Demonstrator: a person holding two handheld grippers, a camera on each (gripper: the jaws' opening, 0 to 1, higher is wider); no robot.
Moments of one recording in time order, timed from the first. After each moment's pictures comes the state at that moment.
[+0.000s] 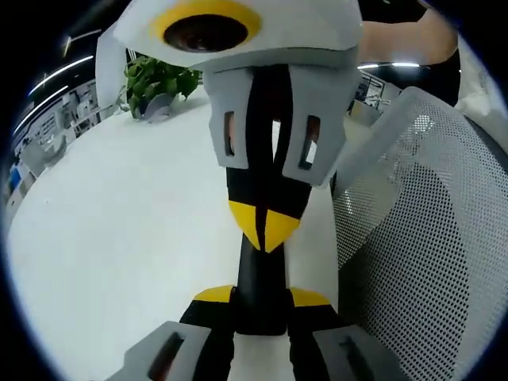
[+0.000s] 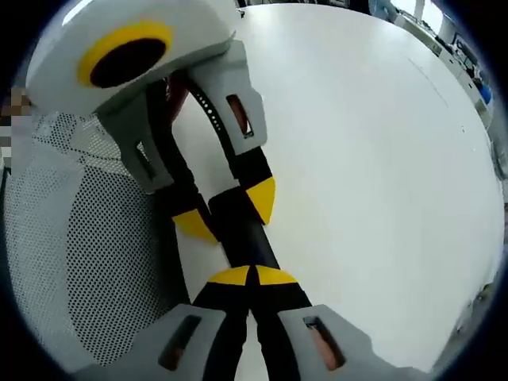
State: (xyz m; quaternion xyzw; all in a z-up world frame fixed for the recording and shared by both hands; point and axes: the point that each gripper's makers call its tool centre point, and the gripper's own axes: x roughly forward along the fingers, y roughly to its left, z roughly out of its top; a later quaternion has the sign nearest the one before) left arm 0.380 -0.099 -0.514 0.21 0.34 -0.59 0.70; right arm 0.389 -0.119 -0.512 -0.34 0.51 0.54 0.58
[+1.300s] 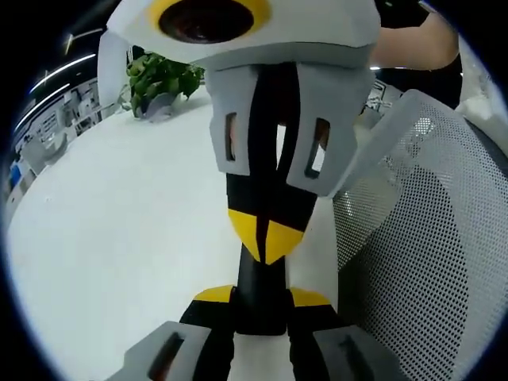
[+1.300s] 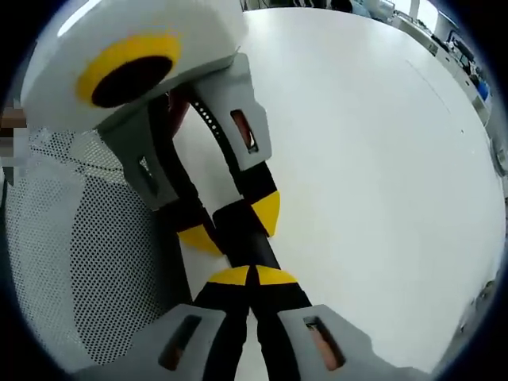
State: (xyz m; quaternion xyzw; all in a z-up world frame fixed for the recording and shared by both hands) left arm 0.381 -0.099 -0.513 0.20 0.35 -0.59 0.70; right arm 0.384 -0.106 -0.509 -0.33 0.51 0.54 0.59
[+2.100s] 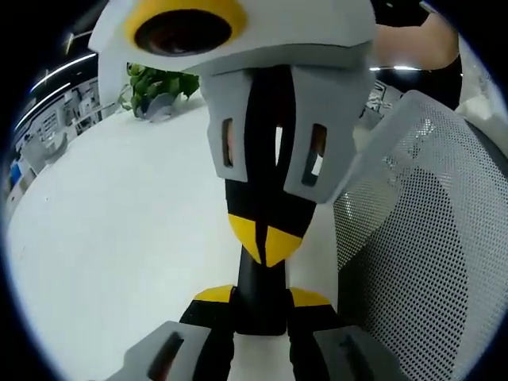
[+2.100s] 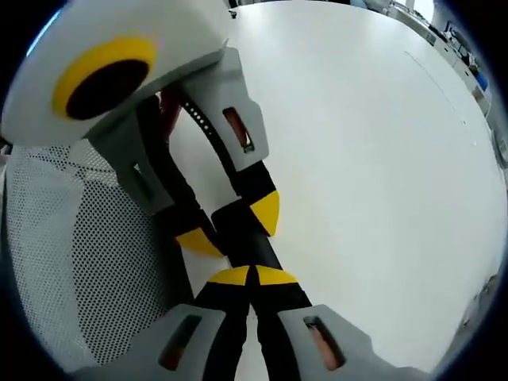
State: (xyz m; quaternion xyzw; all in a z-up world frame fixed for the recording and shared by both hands) left arm 0.380 -0.099 -0.513 0.20 0.35 -0.59 0.70; right arm 0.383 -0.107 -0.511 -0.33 0.53 0.53 0.58
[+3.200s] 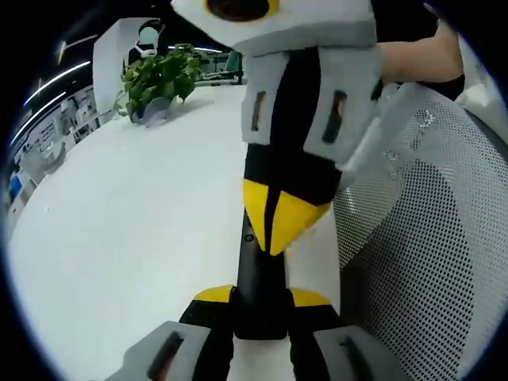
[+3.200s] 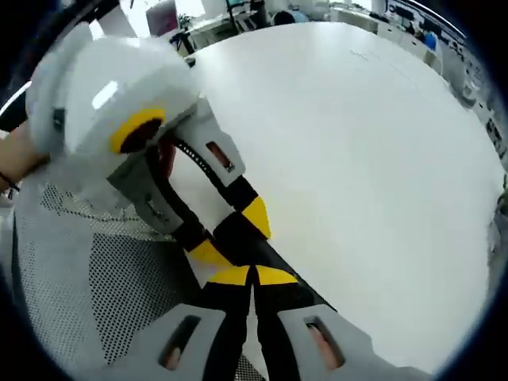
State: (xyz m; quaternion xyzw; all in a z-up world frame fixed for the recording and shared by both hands) left arm 0.379 -0.102 -0.514 0.23 0.33 -0.59 0.70; right arm 0.390 -0.111 -0.468 -0.14 0.48 0.46 0.73
